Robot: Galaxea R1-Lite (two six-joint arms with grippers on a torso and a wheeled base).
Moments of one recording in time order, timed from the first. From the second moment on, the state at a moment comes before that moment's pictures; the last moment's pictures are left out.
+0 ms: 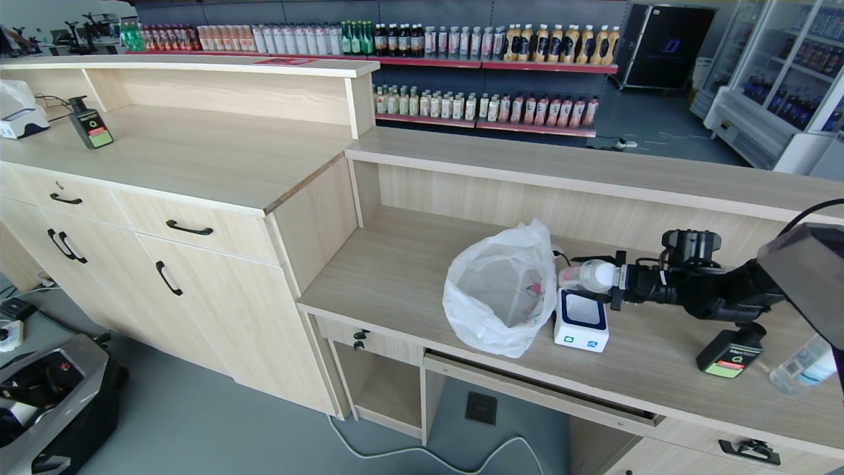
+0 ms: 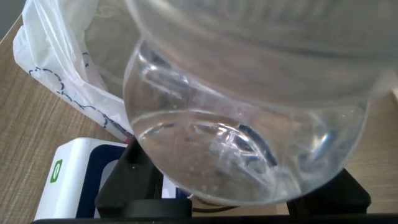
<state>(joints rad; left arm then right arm) 0.00 0.00 0.00 0.00 0.00 0.00 -0.14 2.46 -1.46 -0.58 1.11 -1.41</state>
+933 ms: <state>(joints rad) 0.00 0.00 0.00 0.00 0.00 0.00 -0.18 2.47 -1.45 -0.61 1.11 -1.41</state>
